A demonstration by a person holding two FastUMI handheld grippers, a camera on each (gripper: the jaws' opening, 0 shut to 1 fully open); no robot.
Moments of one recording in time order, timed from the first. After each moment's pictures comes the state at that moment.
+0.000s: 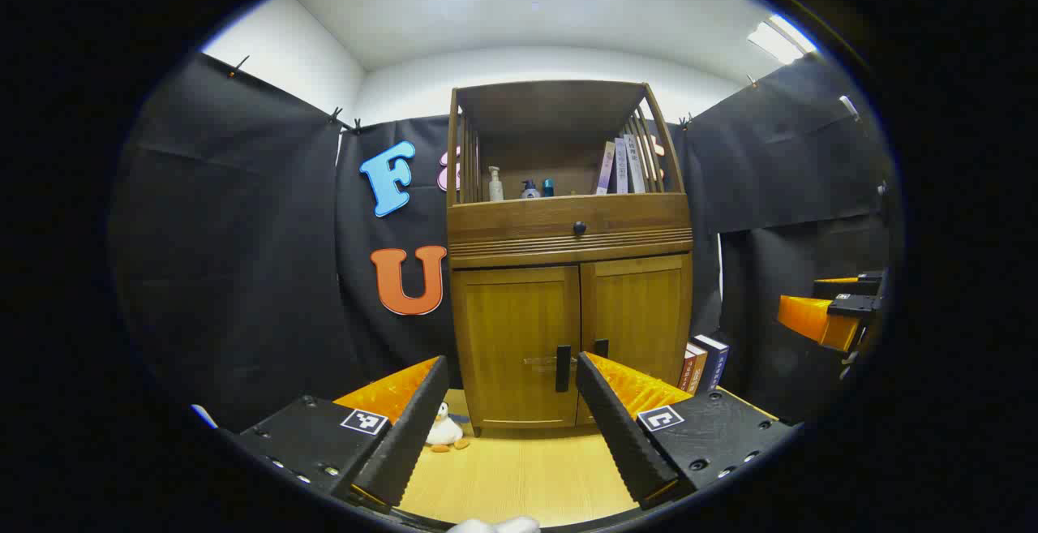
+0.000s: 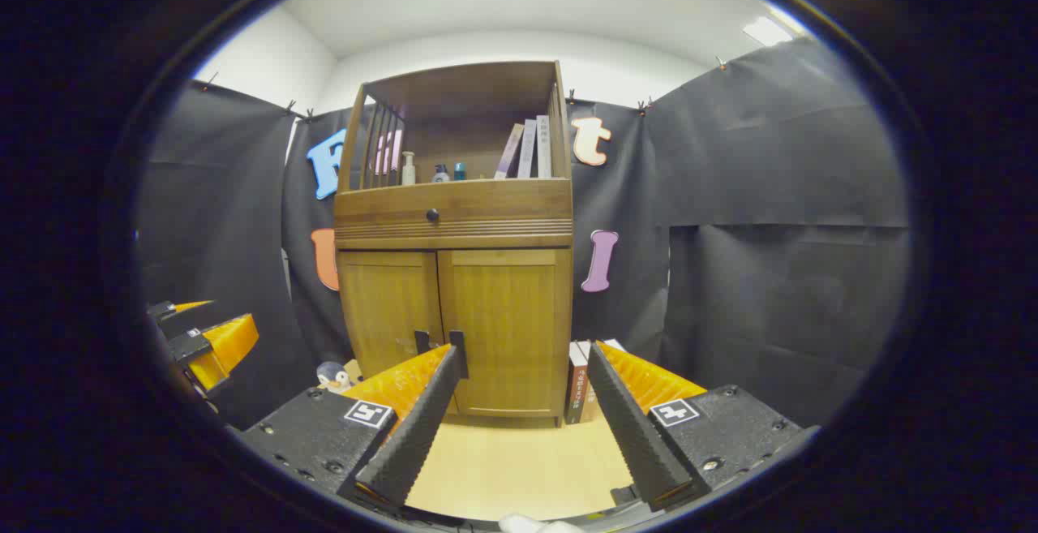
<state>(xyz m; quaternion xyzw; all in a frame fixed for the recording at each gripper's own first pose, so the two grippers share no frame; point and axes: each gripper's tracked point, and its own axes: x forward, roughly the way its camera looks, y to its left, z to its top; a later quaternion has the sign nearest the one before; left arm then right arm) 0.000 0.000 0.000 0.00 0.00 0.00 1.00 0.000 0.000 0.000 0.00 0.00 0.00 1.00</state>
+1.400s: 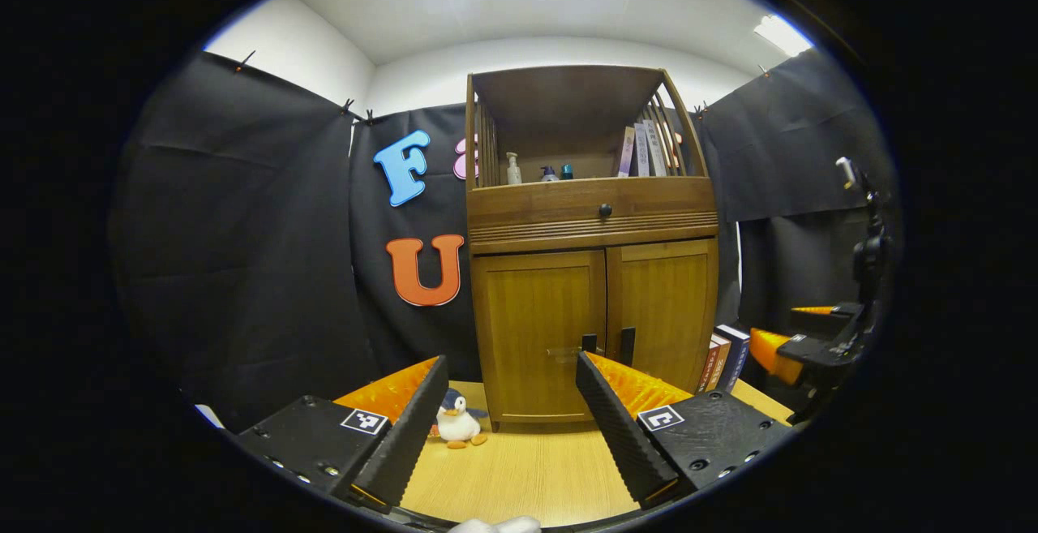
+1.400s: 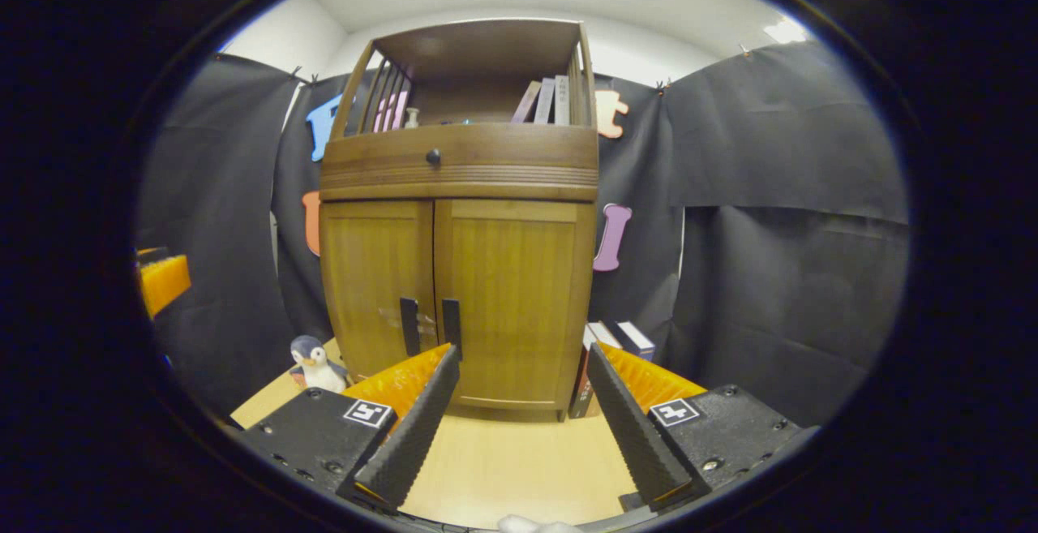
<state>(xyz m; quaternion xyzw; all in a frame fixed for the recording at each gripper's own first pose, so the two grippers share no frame) 0.016 0.022 -0.021 0.00 0.02 0.02 1.00 0.101 0.028 -0.072 -0.02 0.05 0.00 1.00</state>
